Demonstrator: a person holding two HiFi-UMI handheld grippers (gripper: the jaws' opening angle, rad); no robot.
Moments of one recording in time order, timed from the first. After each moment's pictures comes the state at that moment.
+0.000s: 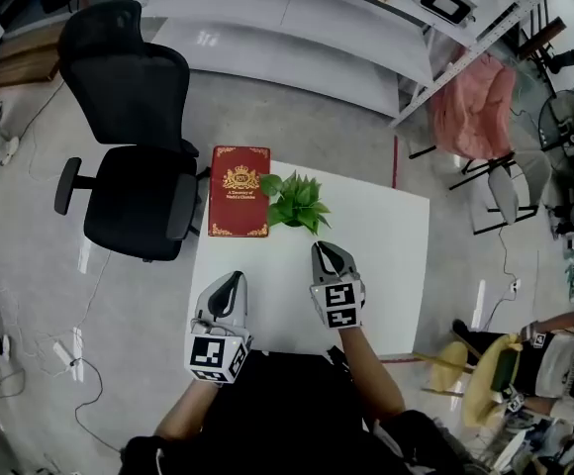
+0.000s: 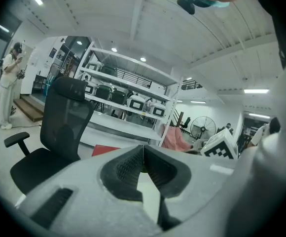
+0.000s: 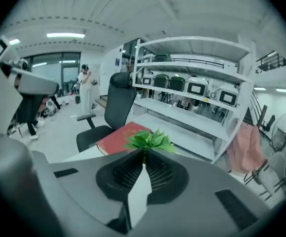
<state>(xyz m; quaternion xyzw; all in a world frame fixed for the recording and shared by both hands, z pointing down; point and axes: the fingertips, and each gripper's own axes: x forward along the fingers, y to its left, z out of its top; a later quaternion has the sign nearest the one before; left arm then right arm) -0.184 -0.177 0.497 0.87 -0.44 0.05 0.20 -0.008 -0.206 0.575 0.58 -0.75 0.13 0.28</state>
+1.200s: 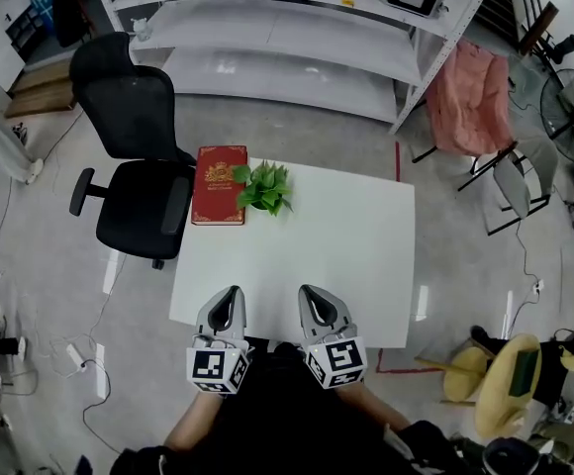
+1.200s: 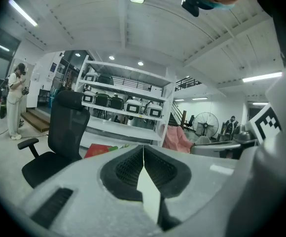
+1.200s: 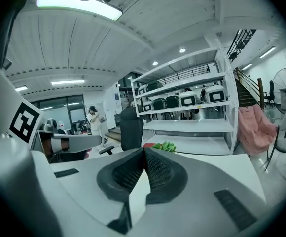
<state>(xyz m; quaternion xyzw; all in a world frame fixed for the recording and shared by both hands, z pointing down) -0.102 -0.040 0.468 0.86 -0.48 0.05 0.15 0.026 -0.014 0.476 0.58 -0.80 0.16 0.08</state>
